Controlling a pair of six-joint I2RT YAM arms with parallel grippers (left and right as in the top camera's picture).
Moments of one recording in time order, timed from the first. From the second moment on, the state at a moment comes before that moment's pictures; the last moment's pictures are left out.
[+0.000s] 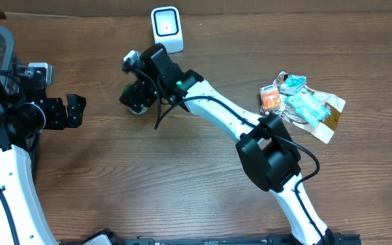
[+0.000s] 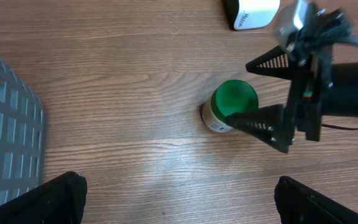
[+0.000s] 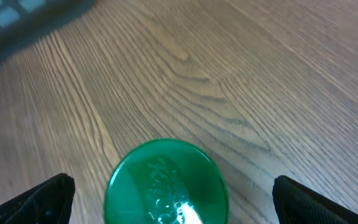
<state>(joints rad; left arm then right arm) 0.47 1.32 1.32 -0.95 0.46 0.35 0.73 2.37 1.98 -0.38 -0.30 -0.08</state>
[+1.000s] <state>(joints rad) 0.47 1.32 1.32 -0.95 0.46 0.35 0.74 2.42 1.98 -0.35 -0.29 -0.14</state>
